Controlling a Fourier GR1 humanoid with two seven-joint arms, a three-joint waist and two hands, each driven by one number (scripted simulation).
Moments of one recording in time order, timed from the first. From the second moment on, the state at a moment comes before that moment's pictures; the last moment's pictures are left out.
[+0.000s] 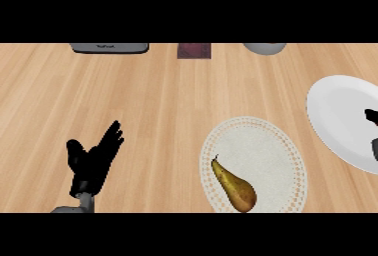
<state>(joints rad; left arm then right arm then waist) 0.00 0.10 -0.09 -1.43 0.11 0.05 0.20 -0.60 -0.45 -0.64 -0.56 0.95 -0.95 0.54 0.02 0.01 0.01</state>
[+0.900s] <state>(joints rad) 0.00 0.10 -0.07 -1.43 0.10 0.06 0.22 -0.40 -0.31 -0.86 -0.88 0.24 -0.81 -0.22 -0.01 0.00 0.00</state>
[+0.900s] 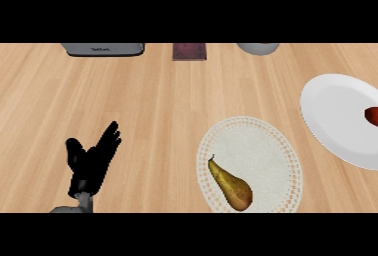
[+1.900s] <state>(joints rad) 0.03 0.10 -0.05 -1.46 0.10 0.03 0.23 0.22 -0.01 -0.41 -1.57 0.23 -0.77 -0.04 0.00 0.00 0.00</state>
